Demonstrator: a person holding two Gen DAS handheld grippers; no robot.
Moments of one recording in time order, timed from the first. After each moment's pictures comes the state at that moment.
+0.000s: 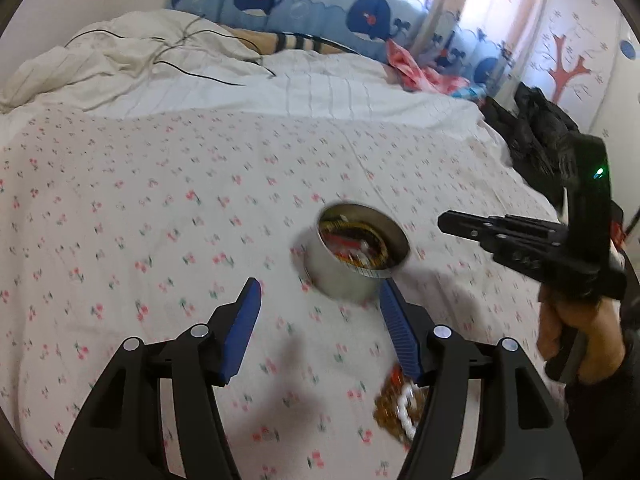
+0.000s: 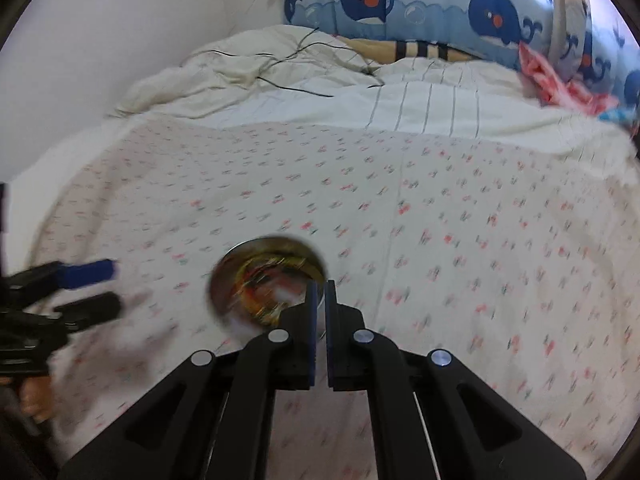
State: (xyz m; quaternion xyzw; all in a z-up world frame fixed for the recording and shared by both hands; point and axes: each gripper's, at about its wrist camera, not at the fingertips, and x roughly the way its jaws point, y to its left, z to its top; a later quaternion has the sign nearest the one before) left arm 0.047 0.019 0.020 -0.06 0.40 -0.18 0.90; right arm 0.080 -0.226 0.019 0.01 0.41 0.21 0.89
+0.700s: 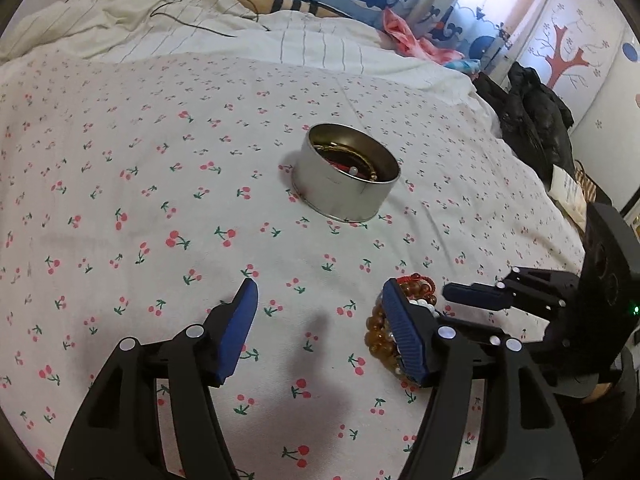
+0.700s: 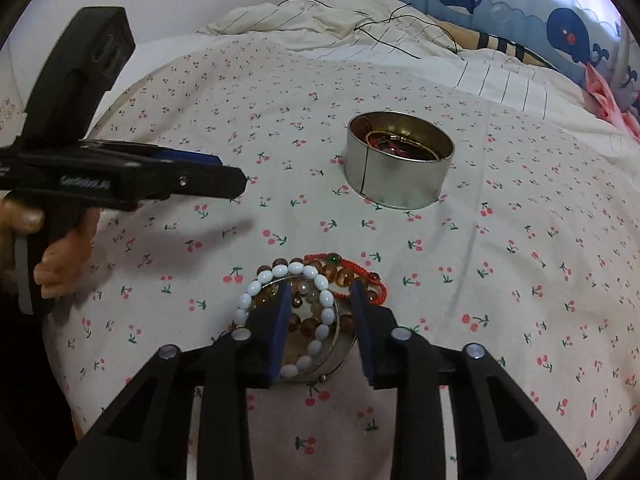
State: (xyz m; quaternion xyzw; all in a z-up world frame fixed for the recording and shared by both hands) left arm 0.014 0.021 -0.018 -0.07 0.45 -0.20 0.87; right arm -0.022 -0.178 -0.029 -0.09 0.42 0.29 0.86
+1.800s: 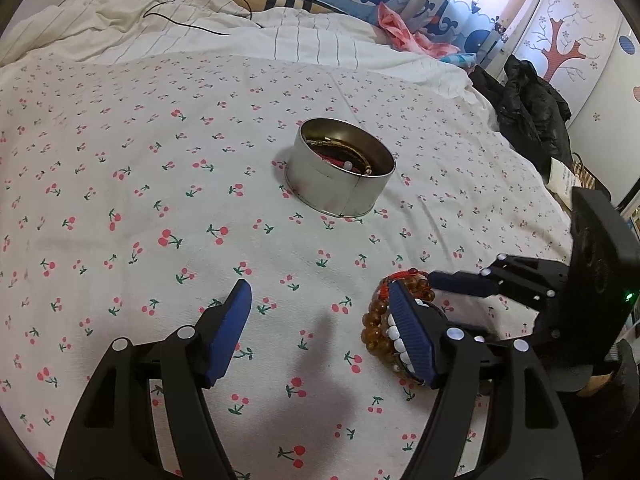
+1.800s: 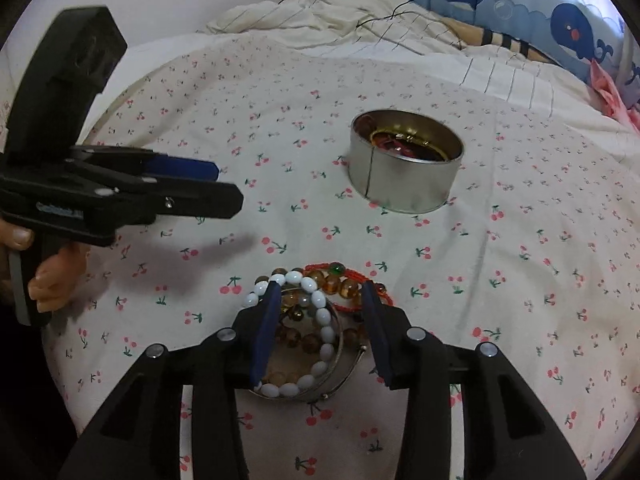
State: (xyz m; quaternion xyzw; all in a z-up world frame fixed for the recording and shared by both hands) left arm 0.015 0.018 -0.021 -0.07 0.45 -0.20 0.87; right arm -0.012 -0.170 -0.037 -0.09 0.43 0.30 0.85
